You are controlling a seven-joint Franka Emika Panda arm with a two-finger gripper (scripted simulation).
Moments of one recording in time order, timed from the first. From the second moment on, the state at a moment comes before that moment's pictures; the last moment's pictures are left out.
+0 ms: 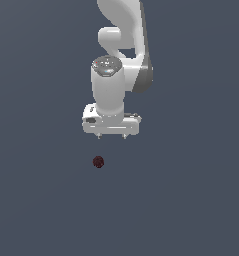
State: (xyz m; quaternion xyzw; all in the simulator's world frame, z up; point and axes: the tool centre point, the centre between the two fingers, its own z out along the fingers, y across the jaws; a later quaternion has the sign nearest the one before) arm 0.005 -0.028 0.178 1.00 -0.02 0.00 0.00
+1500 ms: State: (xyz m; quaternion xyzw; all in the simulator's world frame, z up) arm 0.019 -0.046 0.177 1.00 0.08 0.02 0.02
